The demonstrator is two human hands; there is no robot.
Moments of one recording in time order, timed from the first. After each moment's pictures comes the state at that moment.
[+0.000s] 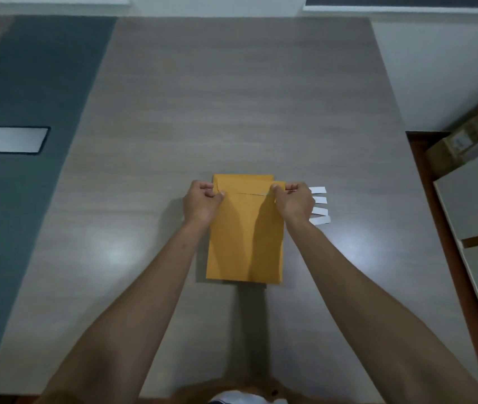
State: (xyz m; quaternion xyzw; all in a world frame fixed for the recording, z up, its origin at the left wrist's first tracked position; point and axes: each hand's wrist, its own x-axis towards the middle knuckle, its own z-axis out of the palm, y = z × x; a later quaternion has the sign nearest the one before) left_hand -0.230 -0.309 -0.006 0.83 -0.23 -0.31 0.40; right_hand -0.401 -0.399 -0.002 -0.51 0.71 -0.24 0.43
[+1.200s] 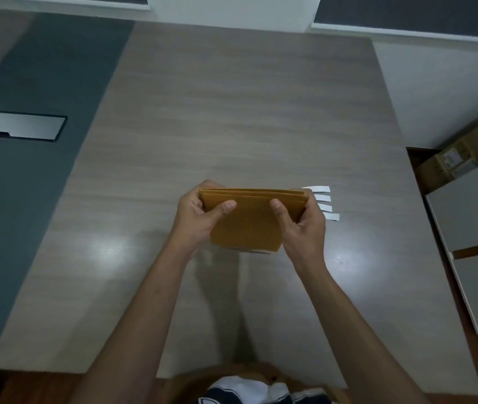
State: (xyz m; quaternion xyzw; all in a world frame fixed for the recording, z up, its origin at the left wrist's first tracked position) left_hand -0.246 -0.208 0.071 0.62 -0.33 -0.41 0.58; right_hand -0.426 -0.276 0.070 -0.62 0.49 -0.40 0.47
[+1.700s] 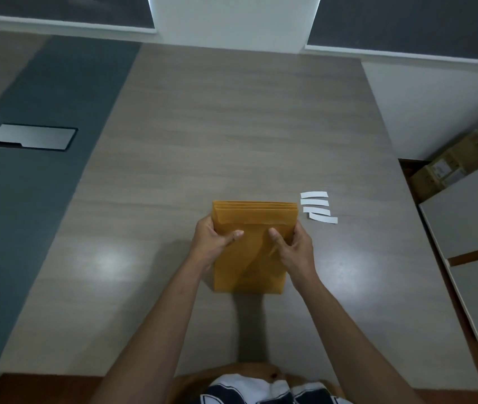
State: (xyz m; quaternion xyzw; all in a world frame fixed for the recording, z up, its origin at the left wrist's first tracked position) left_hand -0.262 -0.193 0.025 0.70 -0.25 -0.43 0.51; right_hand -0.437 -0.249 0.030 -0.58 0.51 -0.32 0.55
